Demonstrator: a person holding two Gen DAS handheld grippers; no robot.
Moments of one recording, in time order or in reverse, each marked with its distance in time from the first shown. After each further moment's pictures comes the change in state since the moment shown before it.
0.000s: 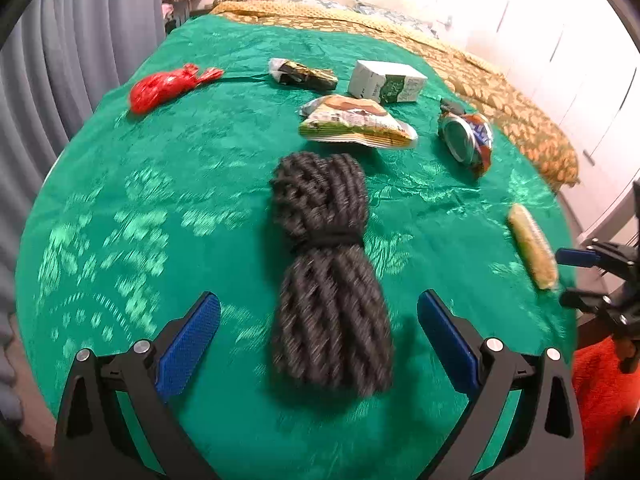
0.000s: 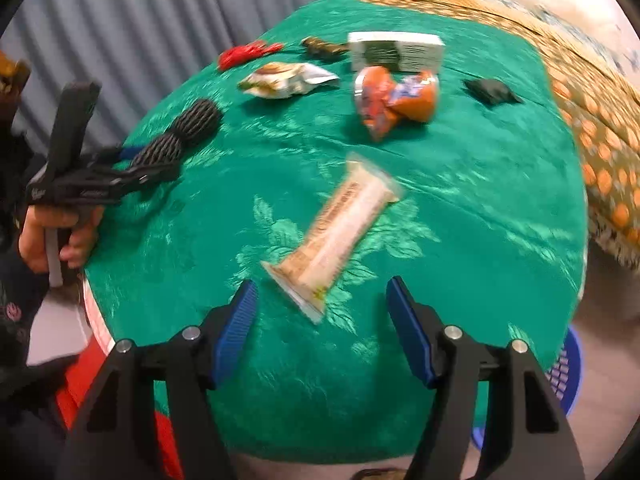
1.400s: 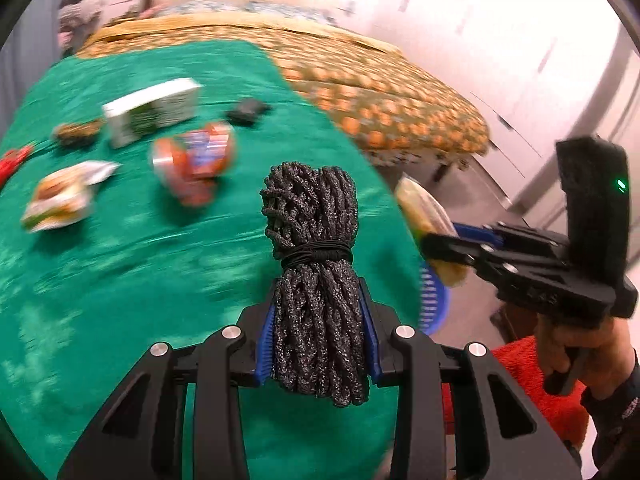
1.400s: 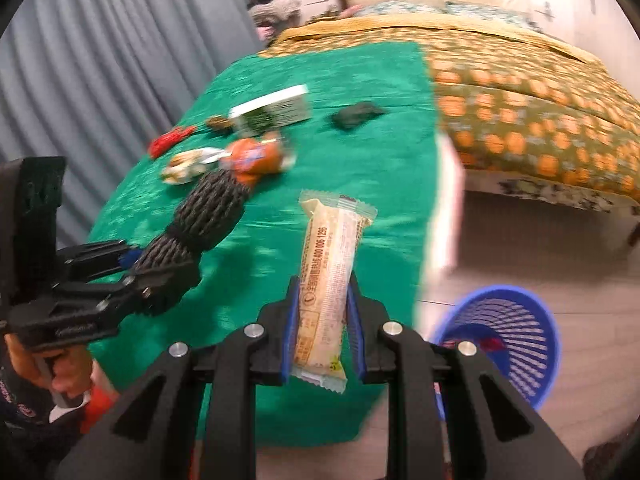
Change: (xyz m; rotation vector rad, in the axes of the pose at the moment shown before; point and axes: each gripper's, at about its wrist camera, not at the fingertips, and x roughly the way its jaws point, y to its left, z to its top) left arm 0.021 -0.235 0.027 0.207 0.030 -0.285; right arm -0.075 -0.101 -0.031 0.253 -0.171 -0.128
